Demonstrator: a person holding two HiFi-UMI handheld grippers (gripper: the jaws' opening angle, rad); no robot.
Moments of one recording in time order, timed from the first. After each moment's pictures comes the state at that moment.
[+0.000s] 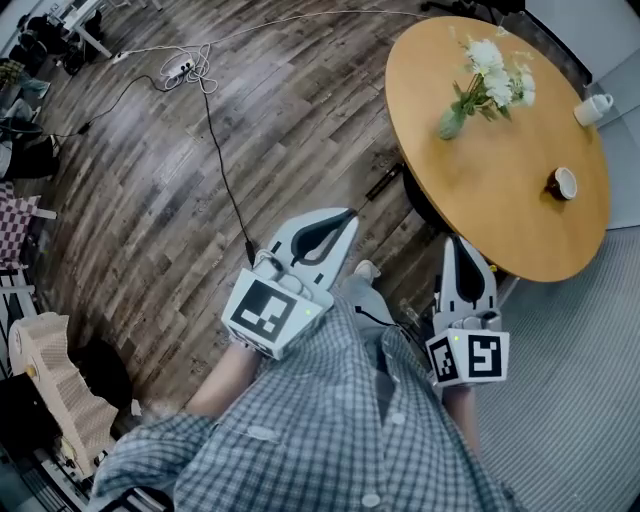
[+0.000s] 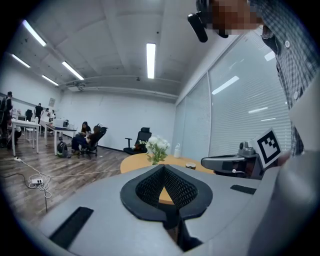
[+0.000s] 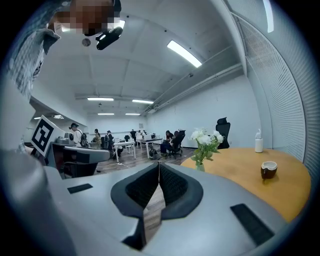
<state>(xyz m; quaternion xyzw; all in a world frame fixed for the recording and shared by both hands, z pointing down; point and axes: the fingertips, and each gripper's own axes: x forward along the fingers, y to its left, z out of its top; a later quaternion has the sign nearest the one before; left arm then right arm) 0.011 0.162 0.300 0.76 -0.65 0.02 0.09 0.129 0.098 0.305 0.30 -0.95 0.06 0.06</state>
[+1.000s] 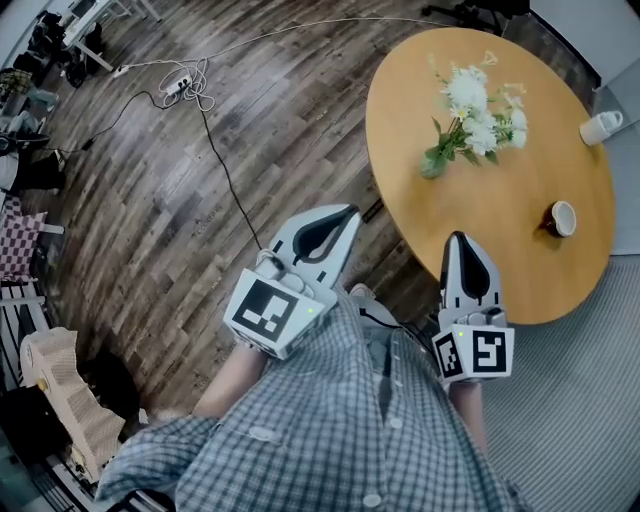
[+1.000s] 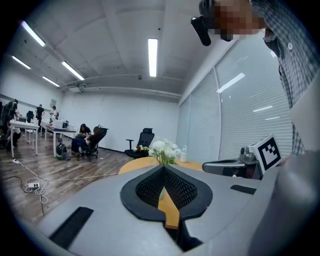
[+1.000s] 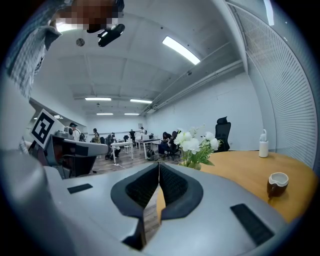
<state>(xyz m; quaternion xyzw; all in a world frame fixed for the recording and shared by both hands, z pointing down) -0.012 0.022 0.292 0.73 -0.67 0.03 0.10 0.115 -0.048 0.311 0.29 -0.95 0.06 0.06</state>
